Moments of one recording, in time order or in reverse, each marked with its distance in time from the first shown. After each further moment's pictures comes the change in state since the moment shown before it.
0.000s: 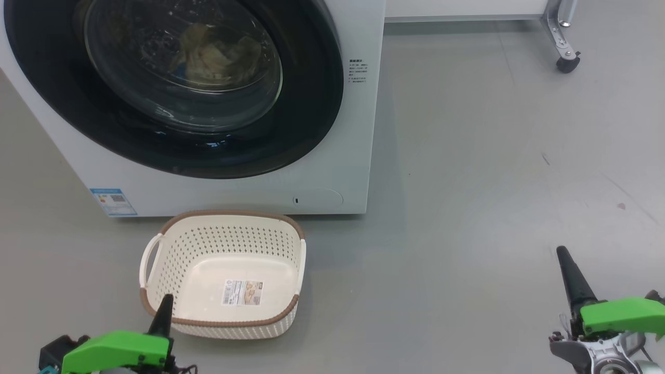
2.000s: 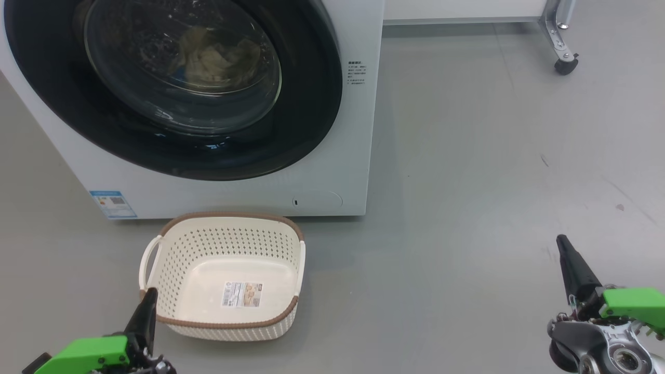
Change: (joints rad) left arm 0.000 -0.036 0.141 0.011 -0.304 -0.079 0.085; right arm -0.070 -0.004 -0.022 0.070 0.352 0.000 0.069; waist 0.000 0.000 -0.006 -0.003
